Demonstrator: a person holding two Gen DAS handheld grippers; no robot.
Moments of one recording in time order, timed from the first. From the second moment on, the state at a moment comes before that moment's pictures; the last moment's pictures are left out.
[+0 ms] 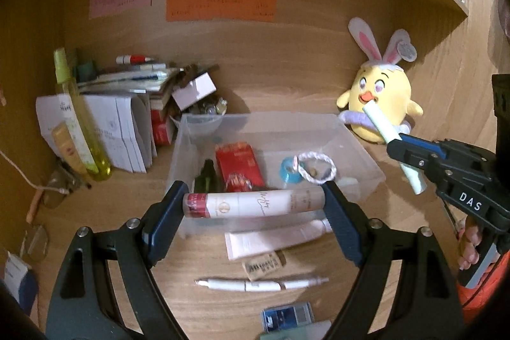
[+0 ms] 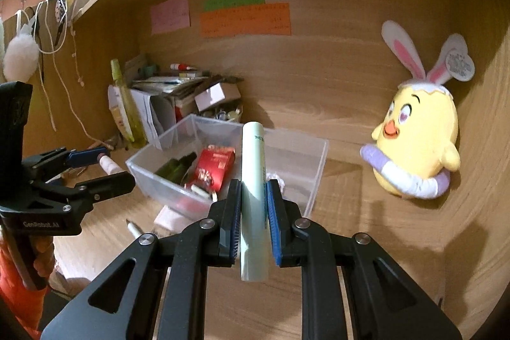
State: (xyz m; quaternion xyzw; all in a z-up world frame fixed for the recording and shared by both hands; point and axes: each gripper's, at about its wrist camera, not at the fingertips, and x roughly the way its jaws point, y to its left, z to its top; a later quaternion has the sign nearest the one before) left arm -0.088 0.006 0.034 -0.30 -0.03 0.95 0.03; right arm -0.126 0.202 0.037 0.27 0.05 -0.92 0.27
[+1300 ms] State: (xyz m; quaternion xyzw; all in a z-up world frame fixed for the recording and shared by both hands) left arm -0.172 -0.009 -0.015 -0.37 -0.04 0.93 0.02; right arm -0.222 0.135 -0.021 0.35 0.09 -0.89 0.26
